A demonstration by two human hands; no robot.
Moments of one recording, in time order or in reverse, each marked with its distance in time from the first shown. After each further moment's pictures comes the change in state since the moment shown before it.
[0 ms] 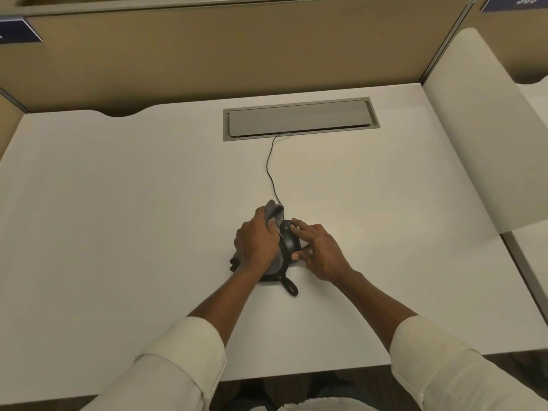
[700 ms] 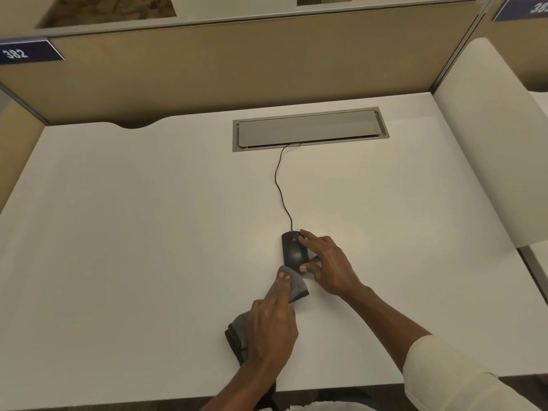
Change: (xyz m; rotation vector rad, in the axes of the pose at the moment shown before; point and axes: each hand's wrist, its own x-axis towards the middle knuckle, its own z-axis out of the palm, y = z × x) left_hand -0.131 -0.044 0.009 0.239 -0.098 0.296; right_hand 0.002 0.011 0.008 0.089 0.019 0.015
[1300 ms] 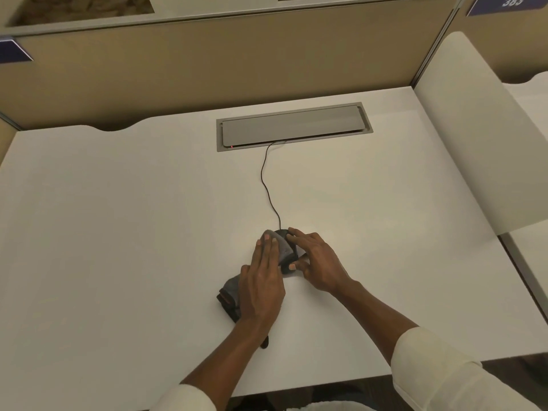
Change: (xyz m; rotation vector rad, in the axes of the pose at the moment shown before) left_hand 0.071 -0.003 -0.001 0.121 -0.061 0.047; right_hand 0.000 -0.004 -0.005 -0.035 -0.018 -0.008
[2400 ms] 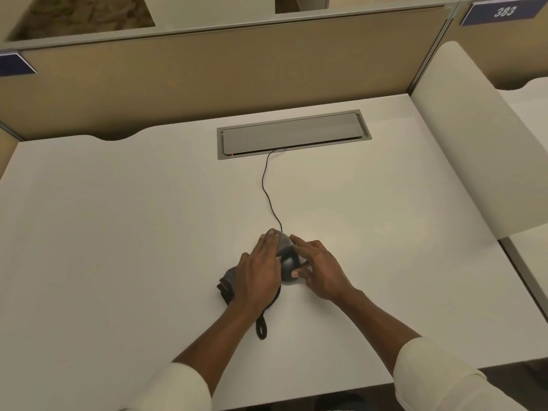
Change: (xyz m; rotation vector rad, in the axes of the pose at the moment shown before) left_hand 0.039 -0.016 -0.022 -0.146 -0.097 0.037; right_hand -0.004 -0.005 -0.001 0.026 0.017 -0.025
